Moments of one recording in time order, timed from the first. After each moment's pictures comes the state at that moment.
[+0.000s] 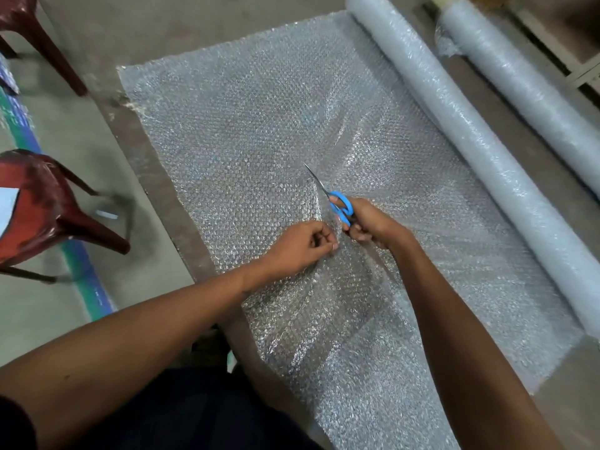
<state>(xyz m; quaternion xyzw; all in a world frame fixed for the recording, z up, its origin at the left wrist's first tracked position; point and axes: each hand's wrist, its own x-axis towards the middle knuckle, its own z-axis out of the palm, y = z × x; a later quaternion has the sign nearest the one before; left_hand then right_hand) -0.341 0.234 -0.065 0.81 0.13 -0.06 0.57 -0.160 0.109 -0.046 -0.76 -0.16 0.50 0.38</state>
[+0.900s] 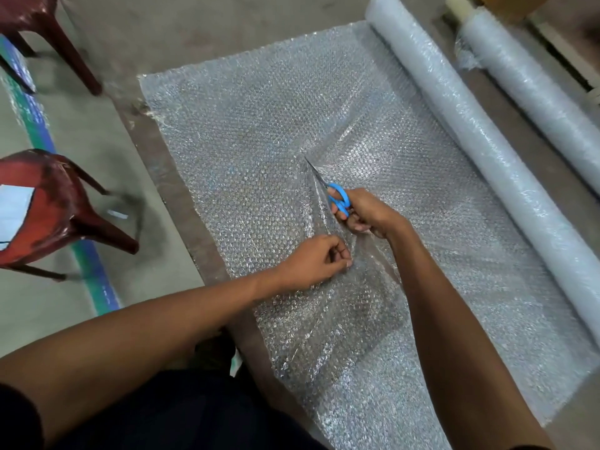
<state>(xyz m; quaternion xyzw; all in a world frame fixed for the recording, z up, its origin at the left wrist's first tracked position) -0.338 0.244 -0.058 0.83 0.10 -0.09 0.55 -0.147 0.172 -0.038 -0.75 -0.17 0.51 0.38</state>
